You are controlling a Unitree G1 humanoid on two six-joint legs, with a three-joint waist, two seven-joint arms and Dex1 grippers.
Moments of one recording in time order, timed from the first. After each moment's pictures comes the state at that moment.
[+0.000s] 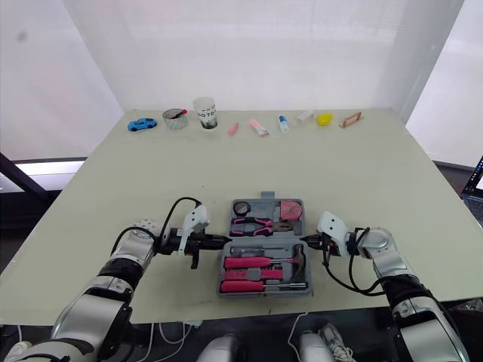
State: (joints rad) left arm -0.64 0.49 -0.13 0.92 -0.03 -0.11 -1.37; right arm -0.49 -0.44 0.19 0.65 0.02 -0.15 1.12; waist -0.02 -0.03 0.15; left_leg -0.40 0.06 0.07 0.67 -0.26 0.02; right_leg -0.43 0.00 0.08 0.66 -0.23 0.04
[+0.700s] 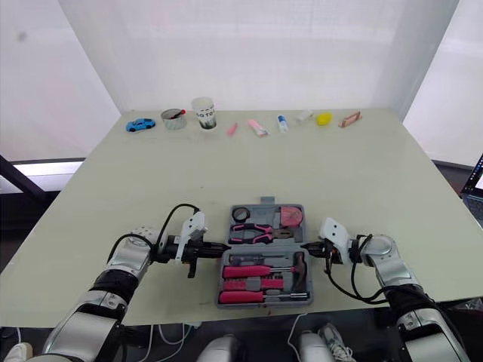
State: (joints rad) left arm -0.51 0.50 -0.13 0.71 -0.07 0.01 -1.39; right arm -0.41 -0.45 0.18 0.53 0.05 -0.08 1.15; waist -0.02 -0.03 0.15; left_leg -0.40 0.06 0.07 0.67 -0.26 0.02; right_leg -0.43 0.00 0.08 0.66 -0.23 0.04
